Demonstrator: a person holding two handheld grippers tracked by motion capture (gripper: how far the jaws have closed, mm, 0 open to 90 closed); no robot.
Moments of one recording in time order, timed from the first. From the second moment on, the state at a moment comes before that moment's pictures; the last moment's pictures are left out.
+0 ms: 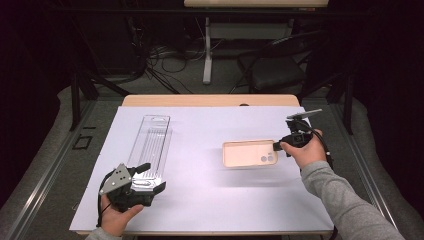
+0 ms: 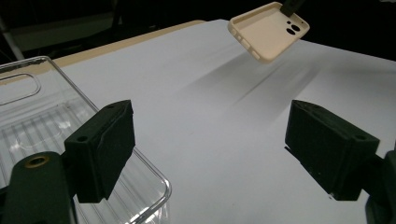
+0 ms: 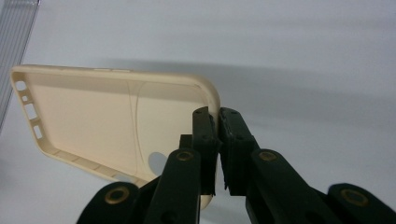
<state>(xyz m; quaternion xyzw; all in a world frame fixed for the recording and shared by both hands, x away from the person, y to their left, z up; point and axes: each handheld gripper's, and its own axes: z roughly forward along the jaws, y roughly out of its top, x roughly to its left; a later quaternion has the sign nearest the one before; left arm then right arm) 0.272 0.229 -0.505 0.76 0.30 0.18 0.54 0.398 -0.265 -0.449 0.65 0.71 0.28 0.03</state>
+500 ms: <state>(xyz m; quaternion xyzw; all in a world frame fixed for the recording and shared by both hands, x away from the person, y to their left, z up) 0.287 0.220 -0.488 0.76 0.31 0.16 0.55 0.401 -0.245 -0.428 0.60 0.75 0.27 0.06</state>
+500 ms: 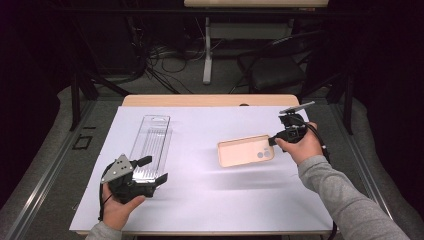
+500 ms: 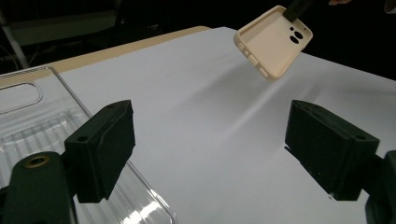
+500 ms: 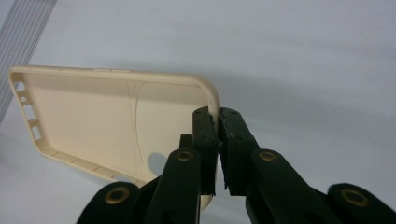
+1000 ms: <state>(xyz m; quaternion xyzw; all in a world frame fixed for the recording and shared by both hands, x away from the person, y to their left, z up) 0.308 0.199 -0.475 0.78 0.30 0.14 0.53 0.401 -0.227 -0.421 0.56 0.78 0.27 0.09</state>
